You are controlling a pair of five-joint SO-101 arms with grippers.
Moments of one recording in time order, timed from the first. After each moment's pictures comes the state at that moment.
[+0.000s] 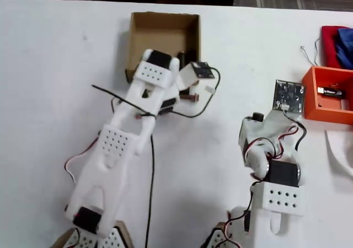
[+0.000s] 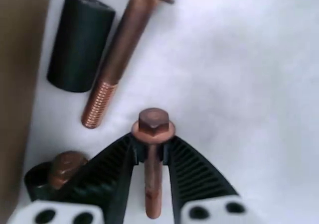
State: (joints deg) left arm 14.6 66.7 -67.2 101.7 -45.1; right arm 5.5 -62.1 60.9 54.2 0.7
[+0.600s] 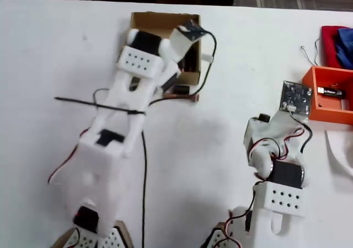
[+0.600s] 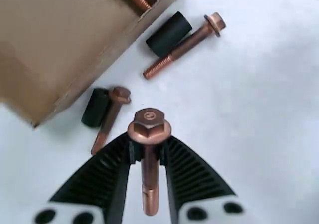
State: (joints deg) left arm 14.4 33.5 -48.4 101.5 -20.4; right arm 8.8 -62.1 60.9 54.2 0.7
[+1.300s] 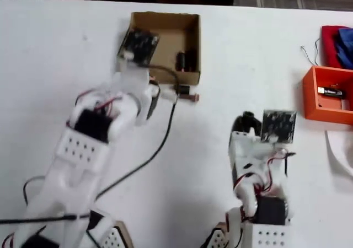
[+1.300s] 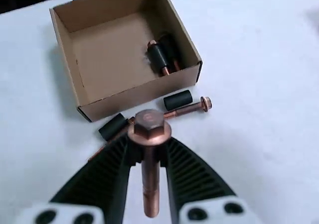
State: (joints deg) left arm 14.6 -38.2 32.0 53.6 -0.1; right arm -1.8 -96.2 79.5 49.5 1.2
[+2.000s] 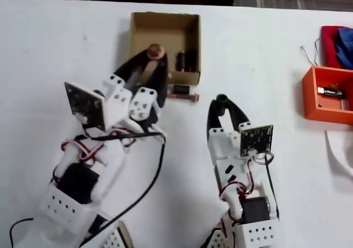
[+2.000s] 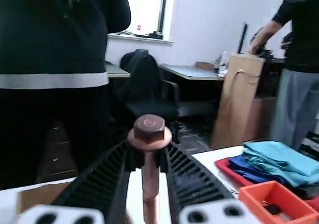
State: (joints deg) left arm 23.6 -63.5 49.4 16.3 10.2; right arm -13.2 -100.6 93.5 22.7 1.2
